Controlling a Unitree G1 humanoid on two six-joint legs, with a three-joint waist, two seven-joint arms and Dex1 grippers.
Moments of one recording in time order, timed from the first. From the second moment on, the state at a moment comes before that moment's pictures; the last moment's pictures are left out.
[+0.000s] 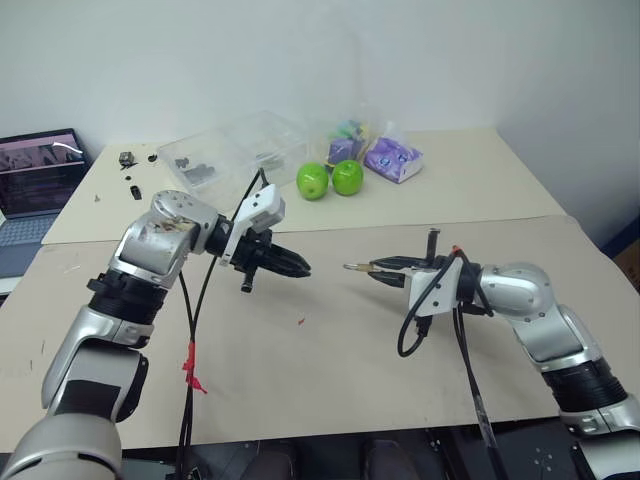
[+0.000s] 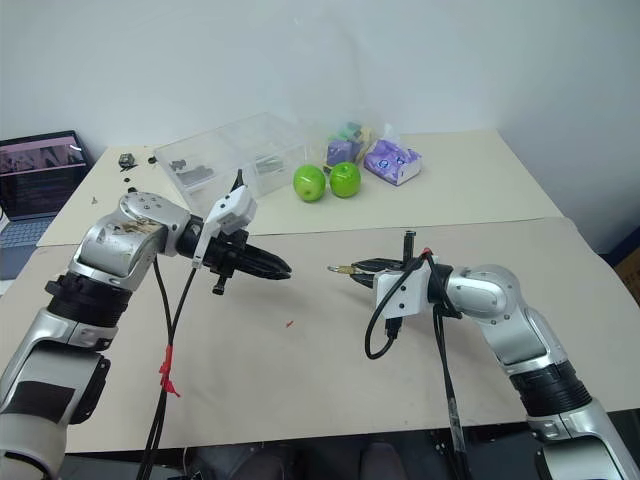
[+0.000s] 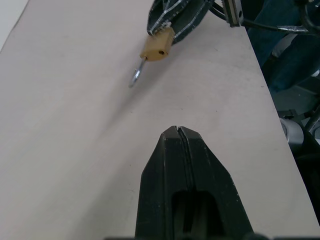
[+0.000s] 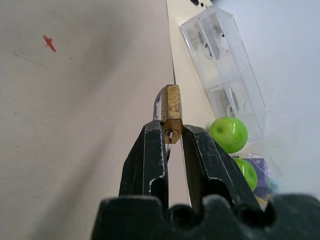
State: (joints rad) left arm -0.87 0.67 -0.28 0.16 -0.30 0.66 -1.47; right arm -0.42 -0.73 0.20 -0.08 -0.14 -0.36 0.85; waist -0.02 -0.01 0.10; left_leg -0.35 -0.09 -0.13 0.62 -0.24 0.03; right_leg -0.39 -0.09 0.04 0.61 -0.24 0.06
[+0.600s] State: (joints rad) left arm -0.84 0.71 -0.26 0.09 -0.28 0.52 -1.42; right arm -0.56 -0.60 0.36 0.28 -0.33 -0.61 0.76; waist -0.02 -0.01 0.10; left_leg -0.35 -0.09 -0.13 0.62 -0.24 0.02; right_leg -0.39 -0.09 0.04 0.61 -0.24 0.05
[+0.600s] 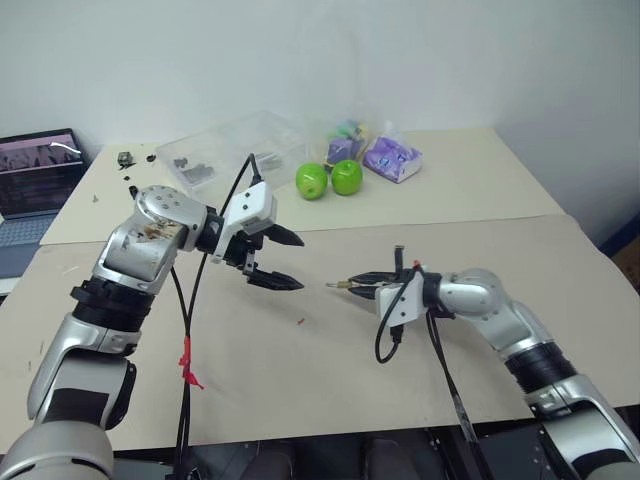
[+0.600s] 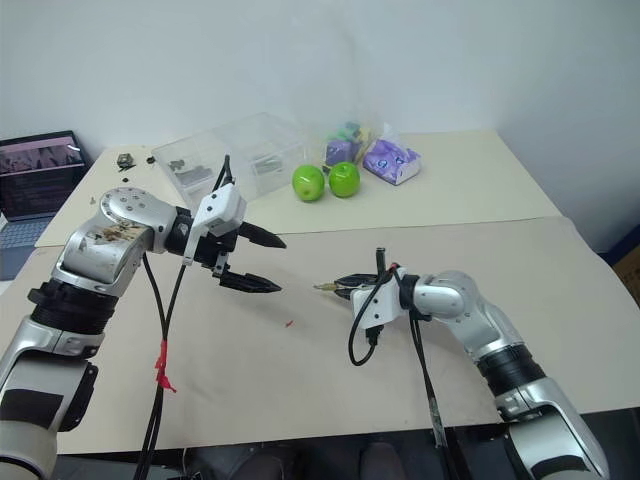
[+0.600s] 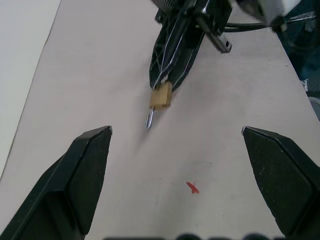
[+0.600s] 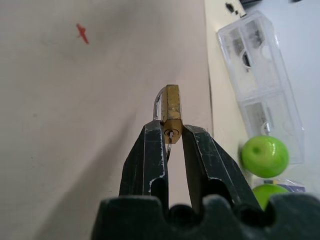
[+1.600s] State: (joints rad) left arm -0.83 0.71 -0.29 0.06 -0.28 0.54 -1.45; right arm -0.56 -0.87 0.44 0.49 -0.77 -0.93 0.16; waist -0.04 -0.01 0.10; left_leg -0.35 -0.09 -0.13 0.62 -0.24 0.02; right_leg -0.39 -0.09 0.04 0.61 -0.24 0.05
